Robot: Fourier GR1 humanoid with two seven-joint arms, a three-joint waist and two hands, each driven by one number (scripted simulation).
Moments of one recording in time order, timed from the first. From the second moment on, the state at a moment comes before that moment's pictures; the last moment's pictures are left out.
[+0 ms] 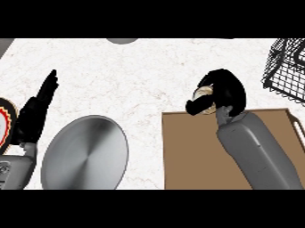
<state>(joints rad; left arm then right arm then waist) -0.20 0.35 -0.06 -1.44 -0.07 0.15 0.07 -0.60 -0.18 0.31 -1.36 0.65 -0.09 1.06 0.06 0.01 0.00</state>
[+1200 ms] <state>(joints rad) -0.16 0.33 -0.02 -1.43 -0.10 0.15 0.05 -1.22 -0.36 0.03 -0.94 0.96 -0.16 0.92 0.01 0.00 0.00</state>
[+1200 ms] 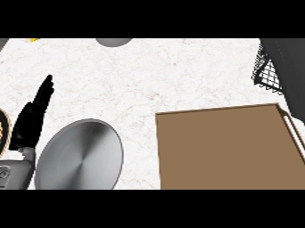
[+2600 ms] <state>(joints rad) -0.16 0.30 0.01 -1.45 -0.12 0.12 0.07 -1.18 -0.68 -0.06 -0.44 1.07 -0.15 0.45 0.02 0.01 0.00</state>
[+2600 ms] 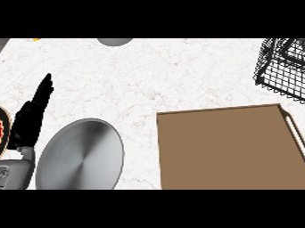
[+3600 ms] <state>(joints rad) -0.16 0.30 0.03 -1.49 -0.15 0.10 0.09 -1.09 -0.69 -0.34 -0.37 0.81 -0.29 0.28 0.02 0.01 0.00</state>
